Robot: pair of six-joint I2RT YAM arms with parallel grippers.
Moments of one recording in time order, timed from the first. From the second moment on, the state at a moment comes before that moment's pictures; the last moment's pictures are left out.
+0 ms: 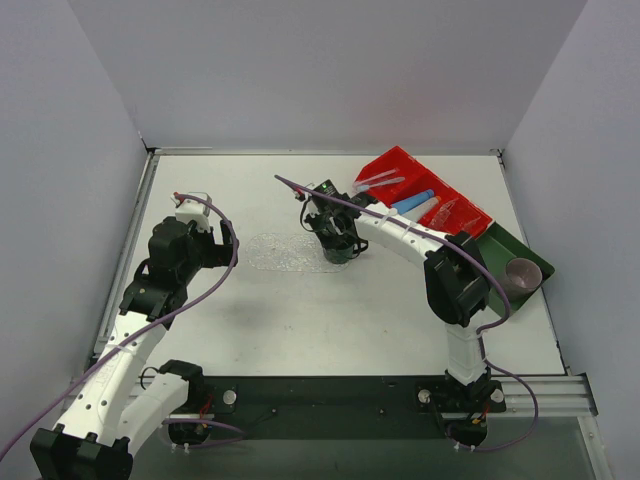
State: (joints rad) left arm -0.25 0.83 0.79 -0.37 -0.06 -0.15; right arm 0.72 1.99 1.58 -0.62 0.05 0.03
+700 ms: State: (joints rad) left arm -0.25 0.83 0.79 -0.37 -0.06 -0.15; right arm 0.72 1.99 1.58 -0.62 0.06 0.05
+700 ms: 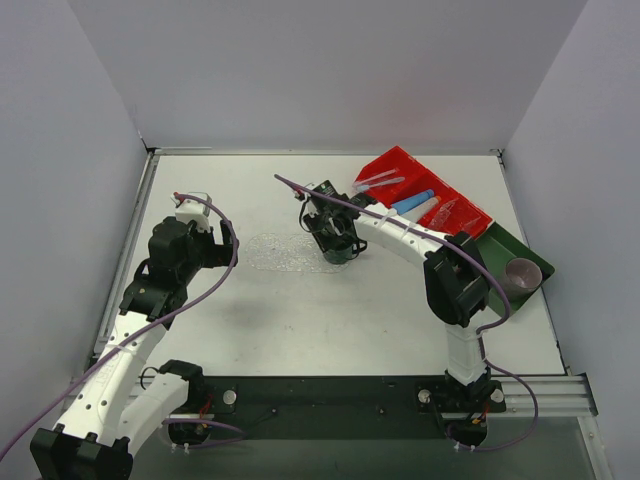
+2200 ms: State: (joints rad) left arm -0.25 0.76 0.79 -0.37 -0.15 -0.17; right arm 0.01 1.24 1.16 -0.56 -0.12 0.25
